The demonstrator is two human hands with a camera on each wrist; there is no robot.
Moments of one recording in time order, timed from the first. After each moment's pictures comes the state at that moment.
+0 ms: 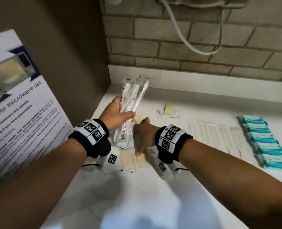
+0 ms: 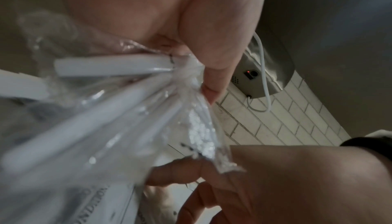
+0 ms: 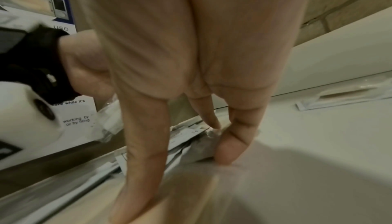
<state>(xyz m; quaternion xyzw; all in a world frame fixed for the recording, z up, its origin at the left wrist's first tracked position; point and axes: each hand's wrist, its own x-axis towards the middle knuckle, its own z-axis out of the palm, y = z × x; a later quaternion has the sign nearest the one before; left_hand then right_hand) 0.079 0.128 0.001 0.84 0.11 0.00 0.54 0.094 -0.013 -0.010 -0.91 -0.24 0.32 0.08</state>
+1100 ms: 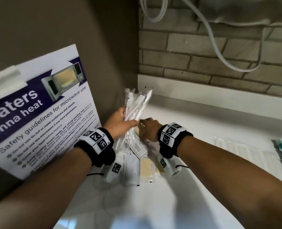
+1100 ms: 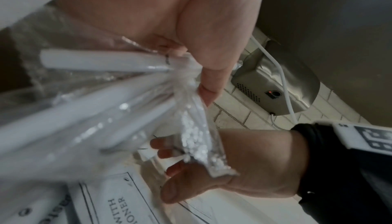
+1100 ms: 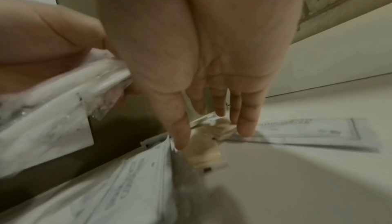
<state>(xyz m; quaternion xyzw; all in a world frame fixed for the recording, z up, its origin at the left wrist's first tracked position) 0.046 0.179 0.007 0.82 0.19 0.03 0.53 0.128 0.060 -0.021 -0.93 -0.29 0.21 0.07</state>
